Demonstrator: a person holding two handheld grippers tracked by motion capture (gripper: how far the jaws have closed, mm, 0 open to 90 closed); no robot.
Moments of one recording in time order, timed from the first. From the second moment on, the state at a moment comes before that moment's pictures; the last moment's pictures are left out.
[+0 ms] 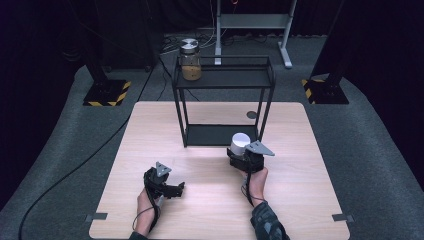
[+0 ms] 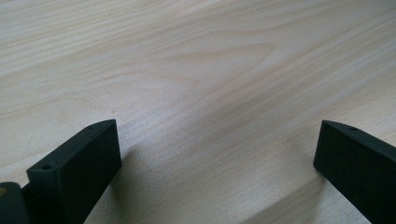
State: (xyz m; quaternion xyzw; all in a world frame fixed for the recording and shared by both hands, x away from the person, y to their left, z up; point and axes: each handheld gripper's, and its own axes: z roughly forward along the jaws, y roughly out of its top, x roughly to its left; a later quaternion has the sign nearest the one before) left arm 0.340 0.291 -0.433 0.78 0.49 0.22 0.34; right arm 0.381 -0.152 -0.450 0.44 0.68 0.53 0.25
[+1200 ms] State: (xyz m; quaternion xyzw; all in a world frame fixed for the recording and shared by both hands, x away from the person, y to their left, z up) left arm 0.340 0.291 -0.433 0.78 0.49 0.21 0.34; right arm 0.352 -0.189 -0.396 0.45 0.64 0.54 0.30
